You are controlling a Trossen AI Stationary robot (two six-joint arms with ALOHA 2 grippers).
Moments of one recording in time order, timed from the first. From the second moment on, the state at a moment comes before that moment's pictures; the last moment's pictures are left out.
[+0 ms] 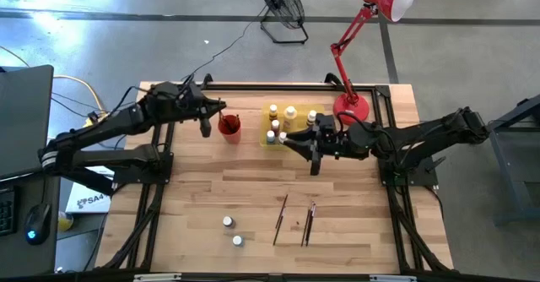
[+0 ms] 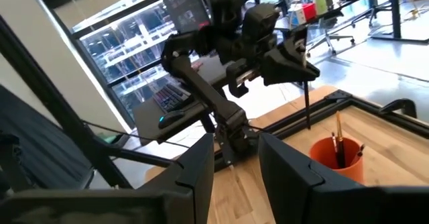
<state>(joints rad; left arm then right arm) 0.46 0.77 0.77 -0.22 0.03 -0.02 0.18 1.24 1.01 0.21 0.33 0.45</state>
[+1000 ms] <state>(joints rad) 0.46 0.97 0.41 0.29 -0.02 -0.09 0.18 1.24 1.01 0.21 0.39 0.45</state>
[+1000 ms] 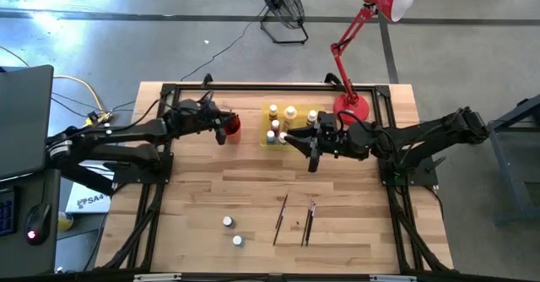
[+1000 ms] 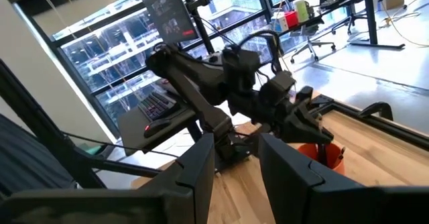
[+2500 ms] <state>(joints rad) 0.46 0.96 0.70 0.18 -0.09 0.07 0.23 1.24 1.01 0.21 0.36 0.45</state>
